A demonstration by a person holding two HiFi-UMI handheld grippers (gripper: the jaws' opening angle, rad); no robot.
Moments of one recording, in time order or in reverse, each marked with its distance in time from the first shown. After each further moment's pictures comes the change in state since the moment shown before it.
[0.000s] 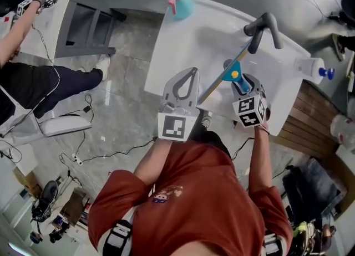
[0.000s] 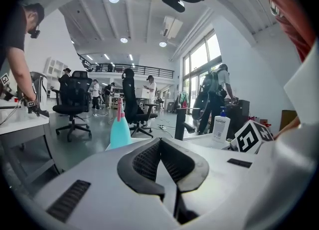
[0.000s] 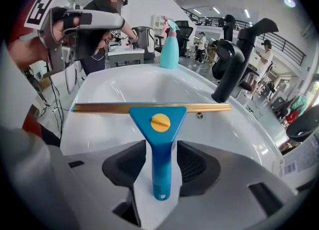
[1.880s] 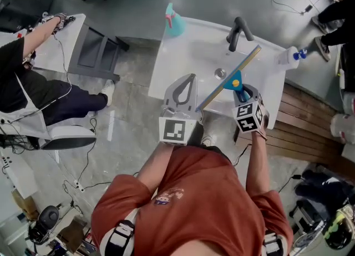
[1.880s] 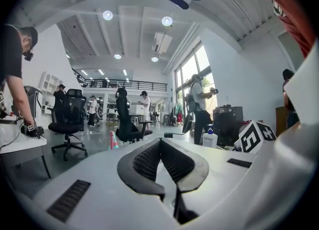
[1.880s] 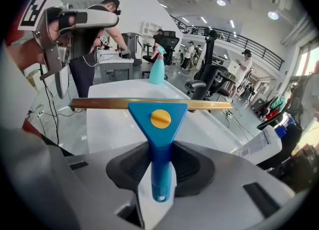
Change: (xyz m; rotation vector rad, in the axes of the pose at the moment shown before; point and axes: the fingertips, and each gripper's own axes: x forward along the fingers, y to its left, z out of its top) left arm -0.077 -0.055 0.085 0.078 -0.164 -0.053; right arm -0.119 0.011 -0.002 0.065 -0.056 -0.185
